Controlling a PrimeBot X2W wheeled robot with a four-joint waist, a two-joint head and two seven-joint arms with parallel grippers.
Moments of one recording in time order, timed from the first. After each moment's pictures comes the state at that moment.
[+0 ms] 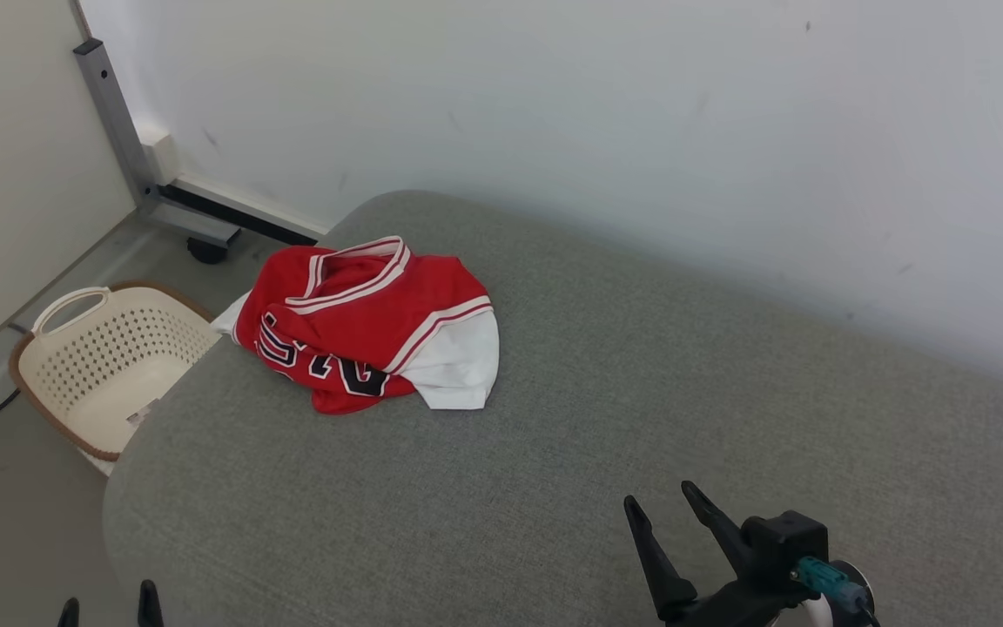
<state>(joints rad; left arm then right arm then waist) 0.20 0.22 0.03 0.06 -0.36 0.05 -0.25 -0.07 -0.05 0.22 0.26 0.20 0.13 -0.03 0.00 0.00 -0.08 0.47</state>
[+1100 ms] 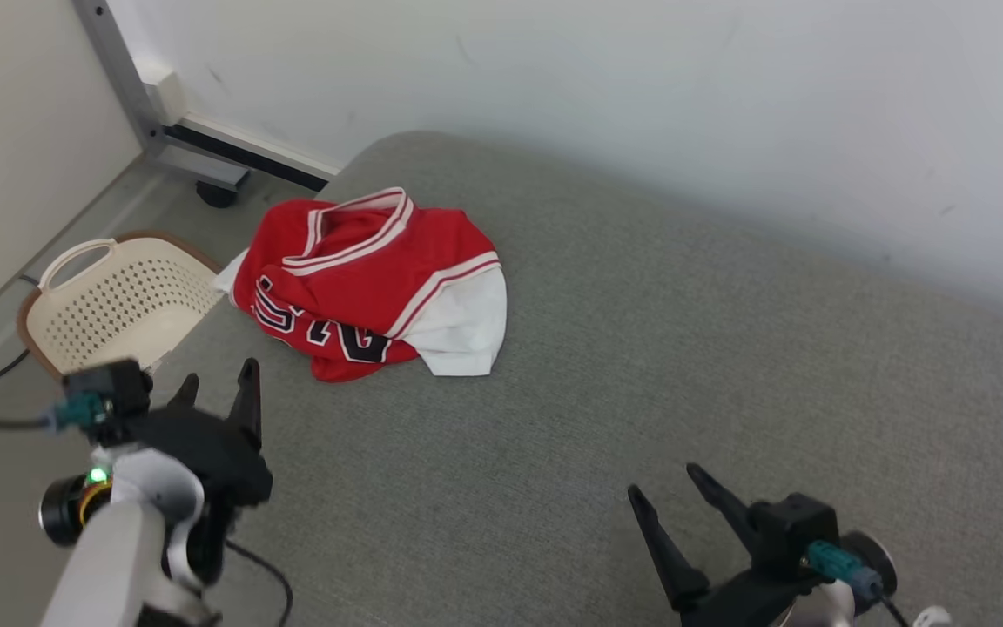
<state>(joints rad) -0.44 0.16 -0.06 0.52 -0.45 -0.06 0.06 -0.06 -0.12 0.26 0.17 0.19 0.13 0.05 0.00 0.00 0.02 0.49</state>
